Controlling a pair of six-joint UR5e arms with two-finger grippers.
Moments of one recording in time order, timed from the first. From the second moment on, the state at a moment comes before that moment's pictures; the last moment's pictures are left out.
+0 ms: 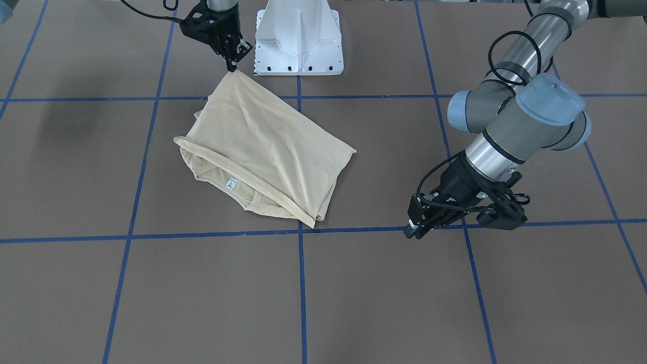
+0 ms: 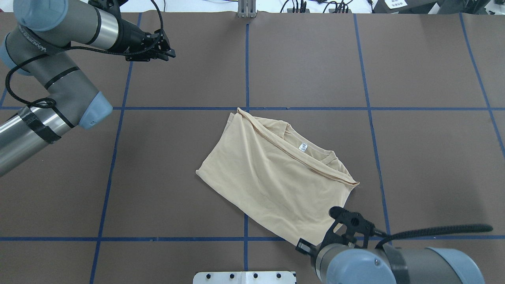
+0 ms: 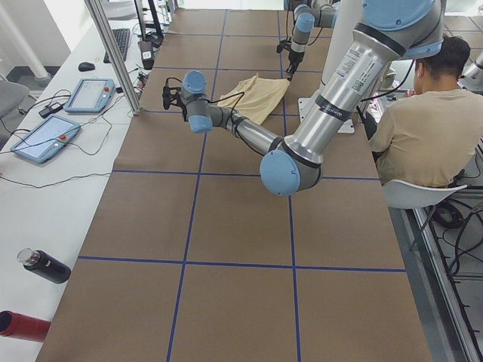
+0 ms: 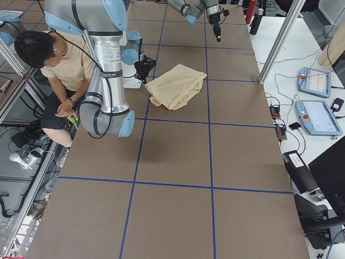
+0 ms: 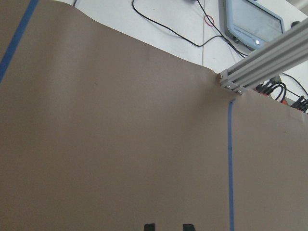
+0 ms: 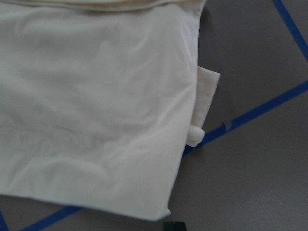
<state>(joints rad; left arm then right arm) -0.93 -2.17 -1.41 -2.42 -2.15 -1.39 0.01 -1.27 2.26 -1.86 1.51 2.05</state>
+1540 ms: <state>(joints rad) -0.54 -1.99 -1.70 -2.17 -1.96 -1.60 0.62 -1.16 2.01 -1.66 1.77 1.75</state>
